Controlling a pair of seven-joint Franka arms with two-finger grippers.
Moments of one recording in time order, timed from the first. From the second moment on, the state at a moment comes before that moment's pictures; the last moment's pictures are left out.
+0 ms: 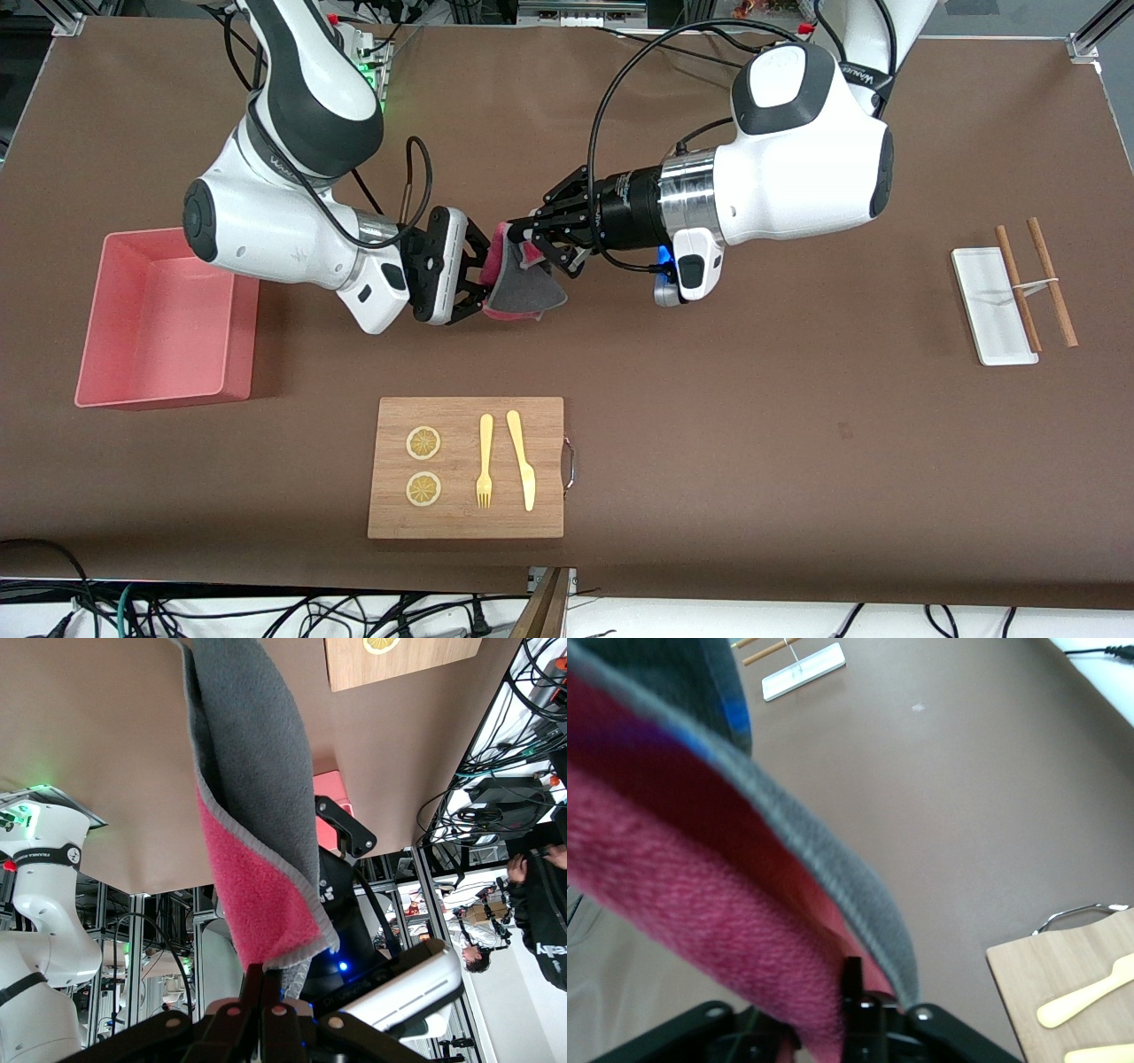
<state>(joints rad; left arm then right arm) -0.36 0.48 -0.24 -1.25 -1.00 2.08 -1.52 0.40 0.42 0.05 -1.46 0.74 1.97 -1.11</state>
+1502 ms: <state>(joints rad) -0.18 0.45 -0.22 -1.22 -0.60 1.76 -1.38 0.21 0.30 0.02 -1.52 0.29 1.66 -0.89</state>
